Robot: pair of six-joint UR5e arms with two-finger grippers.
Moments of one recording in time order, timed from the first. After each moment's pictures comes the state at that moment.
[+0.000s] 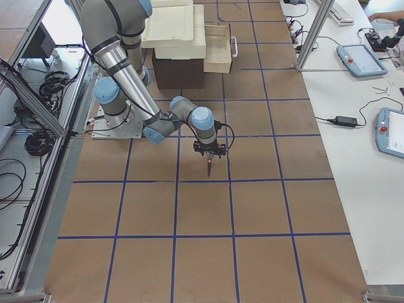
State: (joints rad) left arm -1.50 -1.57 -1.61 -1.50 1.56 0.10; right arm 0.80 -1.28 2.13 -2.51 -1.44 -2.11
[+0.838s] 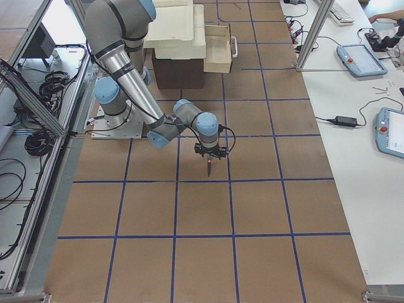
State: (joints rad) left arm -1.50 -1.57 -1.61 -1.50 1.56 0.10; right arm 0.80 -1.23 2.08 -2.44 -1.44 -2.12
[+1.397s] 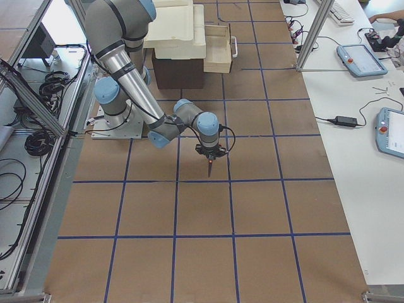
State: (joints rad) left arm -1.50 -1.57 -1.61 -1.50 1.56 0.10; right arm 0.80 -1.24 2.08 -2.43 -1.45 -2.13
